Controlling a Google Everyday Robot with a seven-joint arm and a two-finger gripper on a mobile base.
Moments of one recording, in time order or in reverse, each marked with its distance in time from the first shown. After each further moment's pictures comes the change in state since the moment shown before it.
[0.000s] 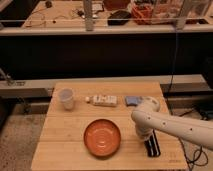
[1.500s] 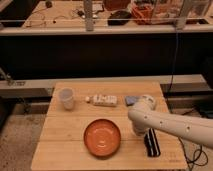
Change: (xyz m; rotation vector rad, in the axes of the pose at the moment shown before) arm -0.014 -0.013 -0.014 0.060 0.002 0.028
